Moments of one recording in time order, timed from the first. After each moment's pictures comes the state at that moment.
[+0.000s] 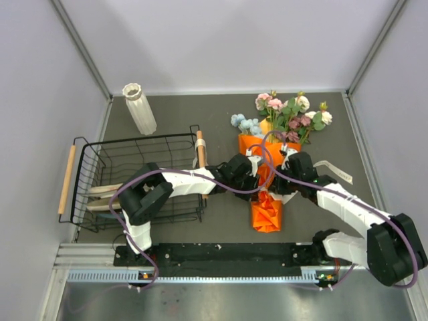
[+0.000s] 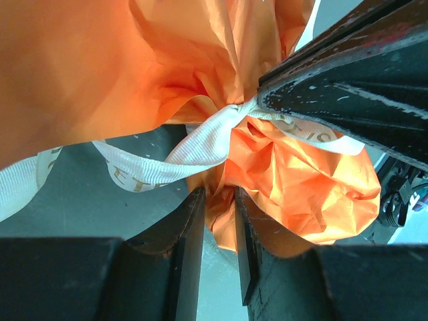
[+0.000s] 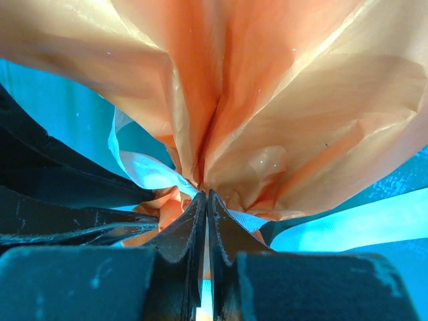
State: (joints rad) left arm -0.97 1.85 1.09 -0.04 0.28 -0.53; right arm 0.41 1.14 0.54 -0.25 -0.21 0.42
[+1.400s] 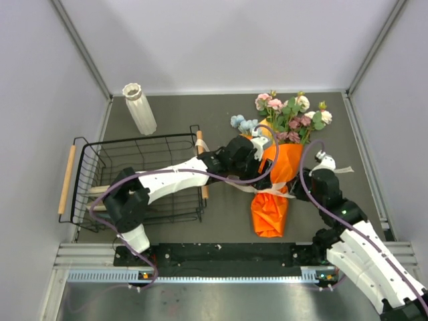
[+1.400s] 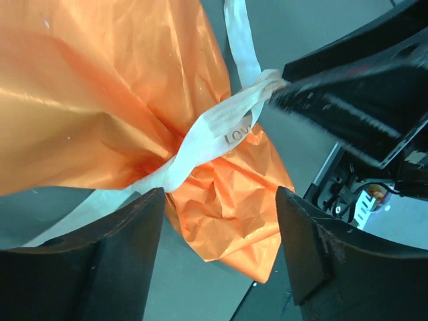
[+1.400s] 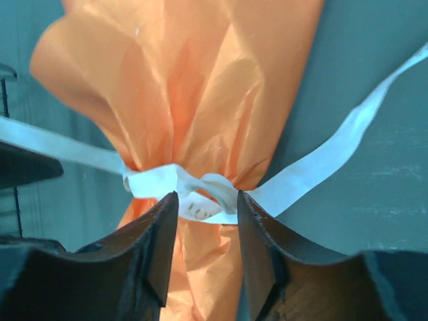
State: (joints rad) left arm -0.96 1.72 1.27 -0.20 0.26 -0.42; right arm 0.41 0.55 0.47 -0.51 0.18 0.62
